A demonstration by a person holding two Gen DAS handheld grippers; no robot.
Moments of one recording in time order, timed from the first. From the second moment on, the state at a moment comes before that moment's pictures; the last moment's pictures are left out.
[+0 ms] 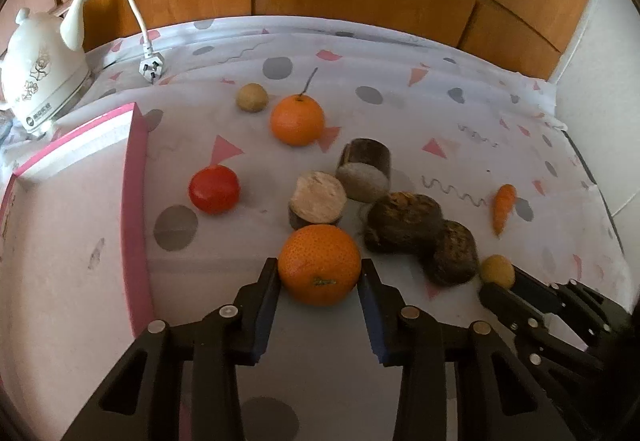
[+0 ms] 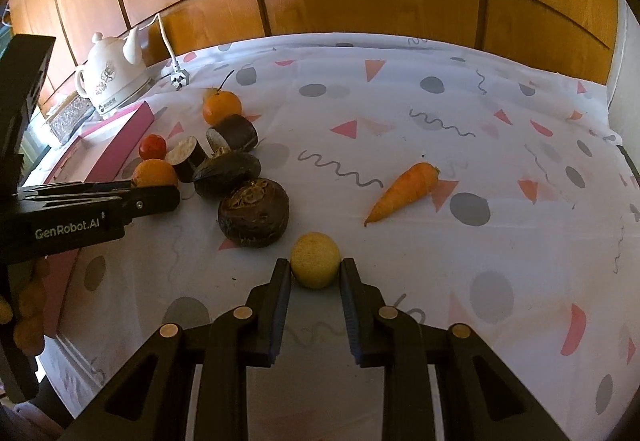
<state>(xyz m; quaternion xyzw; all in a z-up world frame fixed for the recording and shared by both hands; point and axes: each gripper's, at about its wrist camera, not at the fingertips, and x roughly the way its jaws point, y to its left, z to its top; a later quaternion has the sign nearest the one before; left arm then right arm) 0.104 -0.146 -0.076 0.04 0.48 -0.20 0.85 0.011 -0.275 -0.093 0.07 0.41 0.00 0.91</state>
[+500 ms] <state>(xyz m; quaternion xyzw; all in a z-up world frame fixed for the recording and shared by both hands) 0.052 -0.142 -0.074 0.05 0.46 -0.23 0.86 -0.001 -0.264 -0.092 0.06 0.41 -0.01 0.91</state>
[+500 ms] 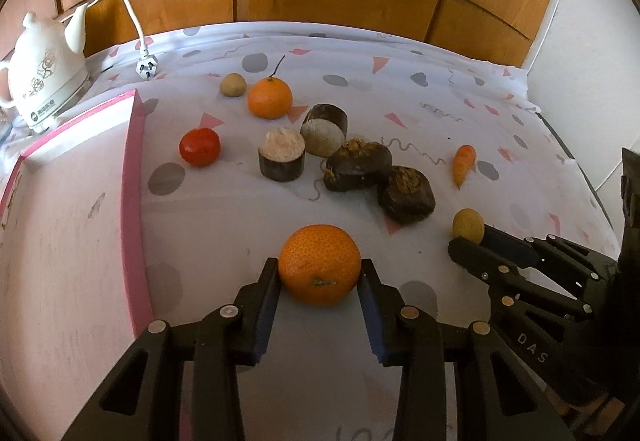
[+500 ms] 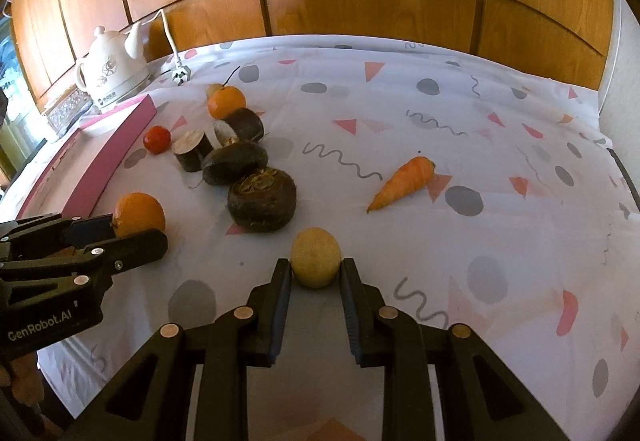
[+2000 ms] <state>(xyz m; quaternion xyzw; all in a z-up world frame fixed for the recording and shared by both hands) 0.037 0.056 0.001 -0.06 0.33 0.02 0.94 0.070 -0.072 -0.026 0.02 0.39 0.20 0.90</state>
